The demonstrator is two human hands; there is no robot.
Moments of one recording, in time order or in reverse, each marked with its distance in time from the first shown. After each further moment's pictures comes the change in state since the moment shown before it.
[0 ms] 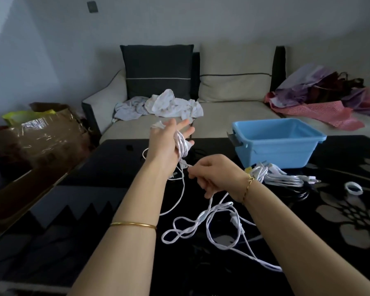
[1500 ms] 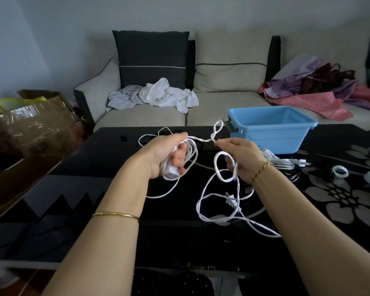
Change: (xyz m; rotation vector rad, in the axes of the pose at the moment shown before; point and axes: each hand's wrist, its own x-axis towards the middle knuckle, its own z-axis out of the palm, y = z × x) left_hand -0.031 -0.008 -0.024 0.393 -0.166 -0.481; right_hand 0.004 0.043 -0.030 0.376 0.433 0.032
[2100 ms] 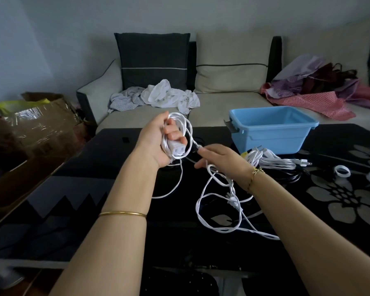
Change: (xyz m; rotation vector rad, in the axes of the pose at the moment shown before) left_hand -0.008 0.017 0.003 -0.677 0.024 0.207; right_hand -0.022 -0.006 0.021 -0.488 -0.313 -0.130
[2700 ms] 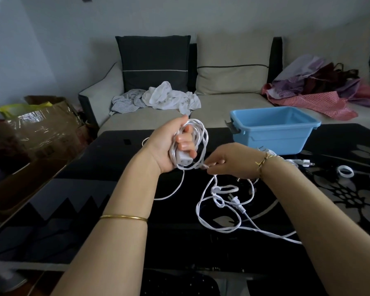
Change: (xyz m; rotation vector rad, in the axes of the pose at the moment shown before) left_hand -0.009 -0.004 0.008 0.332 -0.153 -0.132; right_hand -0.010 -0.029 -0.028 -0.824 -0.262 -0.165
